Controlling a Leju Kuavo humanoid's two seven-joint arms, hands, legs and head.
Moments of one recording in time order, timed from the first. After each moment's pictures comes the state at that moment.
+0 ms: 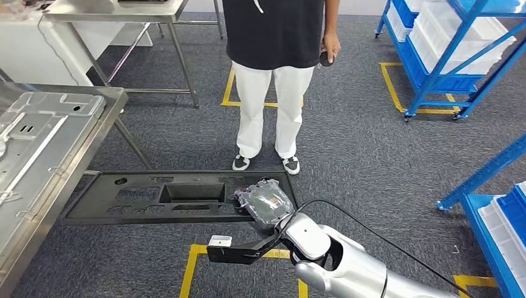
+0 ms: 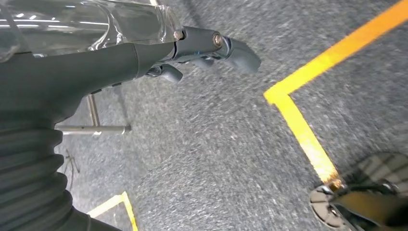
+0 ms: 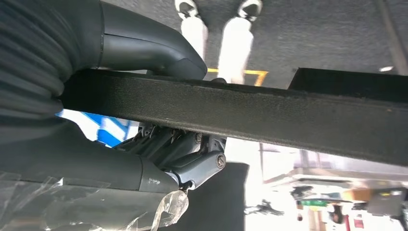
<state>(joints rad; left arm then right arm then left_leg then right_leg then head) -0.13 0.03 -1.26 -0.22 0.81 0.35 0.11 -0.57 -0.14 1.08 -1.58 0.83 -0.06 0.34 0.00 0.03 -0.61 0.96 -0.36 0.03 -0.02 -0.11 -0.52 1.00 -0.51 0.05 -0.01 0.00</state>
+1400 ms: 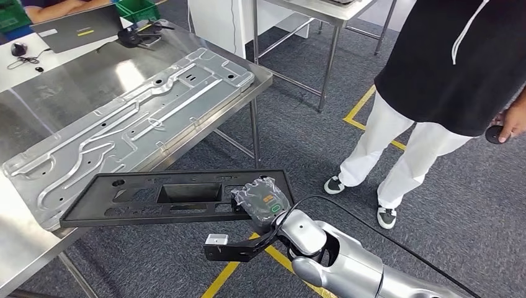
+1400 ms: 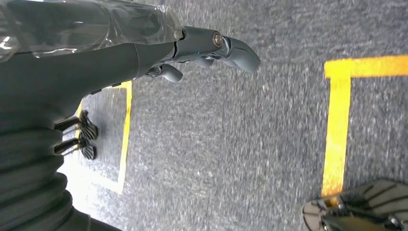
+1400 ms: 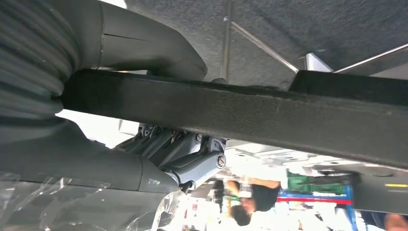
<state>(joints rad) -0.15 0.02 -1.26 -0.22 0.80 0.36 0.12 -0.60 -0.13 1.10 -1.55 0.81 -0.03 0.35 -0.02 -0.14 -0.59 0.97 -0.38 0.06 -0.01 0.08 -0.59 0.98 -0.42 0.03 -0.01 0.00</state>
